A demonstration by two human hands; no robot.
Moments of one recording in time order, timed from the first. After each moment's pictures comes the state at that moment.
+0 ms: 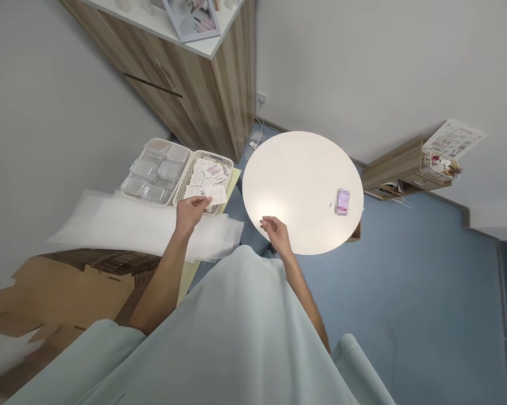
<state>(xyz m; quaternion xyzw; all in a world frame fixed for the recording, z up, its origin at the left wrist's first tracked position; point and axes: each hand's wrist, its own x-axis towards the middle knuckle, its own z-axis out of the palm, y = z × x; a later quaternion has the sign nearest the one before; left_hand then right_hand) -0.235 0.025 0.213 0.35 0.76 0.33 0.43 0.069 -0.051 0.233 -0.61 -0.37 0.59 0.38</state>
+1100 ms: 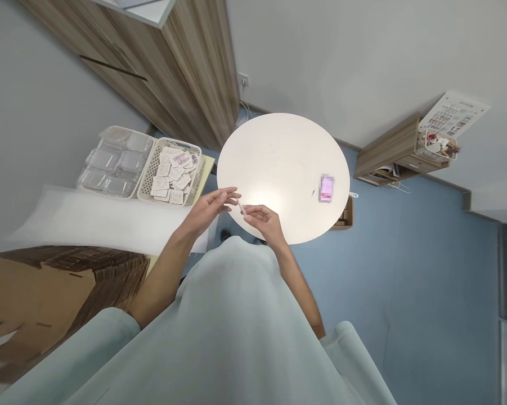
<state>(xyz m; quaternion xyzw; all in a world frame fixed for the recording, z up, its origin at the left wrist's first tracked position) -0.071 0.000 0.304 0.45 0.52 0.35 0.64 0.147 -0.048 0.274 -0.50 -0.38 0.65 0.43</state>
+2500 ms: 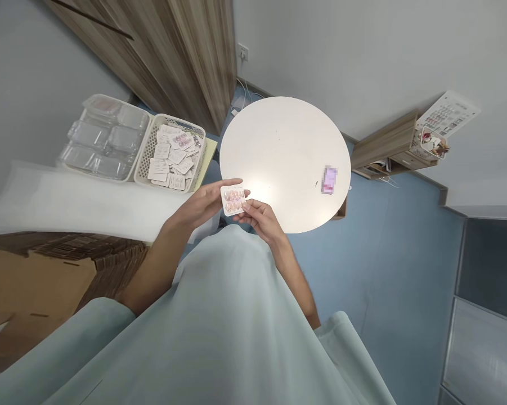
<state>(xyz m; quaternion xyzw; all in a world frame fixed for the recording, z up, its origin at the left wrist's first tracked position) -0.120 -0.006 0.302 0.37 0.38 0.36 0.77 0.092 -0.050 0.295 -0.48 -0.31 0.74 0.35</state>
